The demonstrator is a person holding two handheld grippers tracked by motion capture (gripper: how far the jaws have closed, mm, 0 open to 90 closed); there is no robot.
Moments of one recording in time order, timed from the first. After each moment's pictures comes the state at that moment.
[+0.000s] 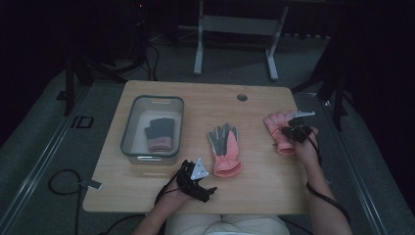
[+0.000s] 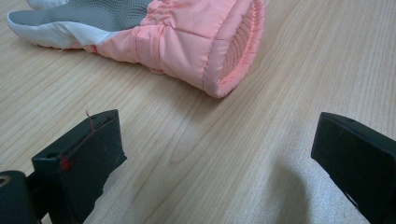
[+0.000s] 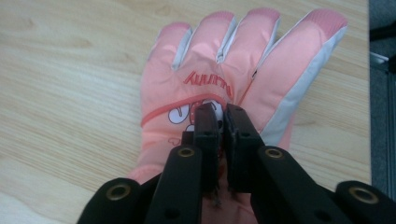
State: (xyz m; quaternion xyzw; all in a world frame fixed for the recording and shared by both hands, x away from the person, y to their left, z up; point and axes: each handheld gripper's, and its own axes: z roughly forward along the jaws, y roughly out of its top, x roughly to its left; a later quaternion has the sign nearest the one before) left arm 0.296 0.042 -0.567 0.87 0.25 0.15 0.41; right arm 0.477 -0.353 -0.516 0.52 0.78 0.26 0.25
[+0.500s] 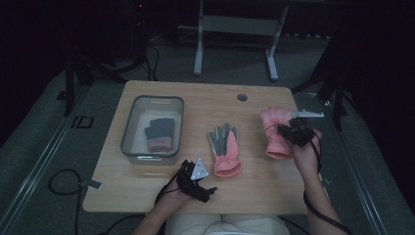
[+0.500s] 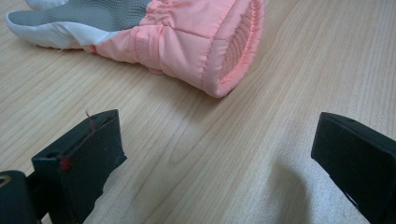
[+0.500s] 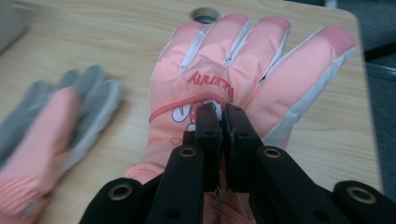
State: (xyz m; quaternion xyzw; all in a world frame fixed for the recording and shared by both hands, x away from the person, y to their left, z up) left arm 0.296 0.041 -0.567 0.87 0.24 0.15 0.41; right arm 0.403 -0.306 -0.446 0.52 0.74 0.34 0.24
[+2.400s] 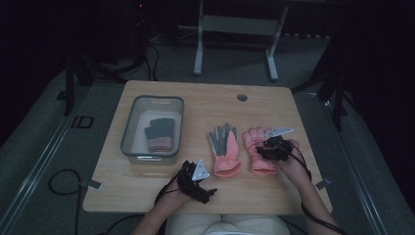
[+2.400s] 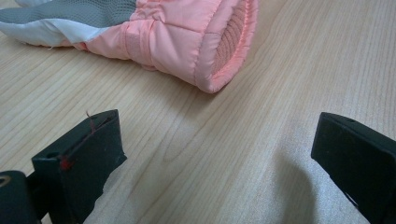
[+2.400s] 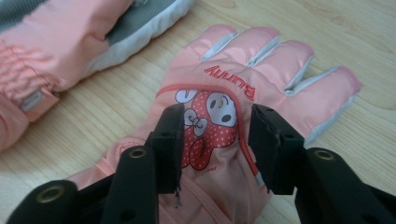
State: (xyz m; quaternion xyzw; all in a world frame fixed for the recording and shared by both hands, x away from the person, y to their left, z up) left arm 0.295 0.039 -0.567 0.87 0.23 0.15 0.40; right arm 0.402 -0.275 -0.517 0.38 0.86 0.28 0.20
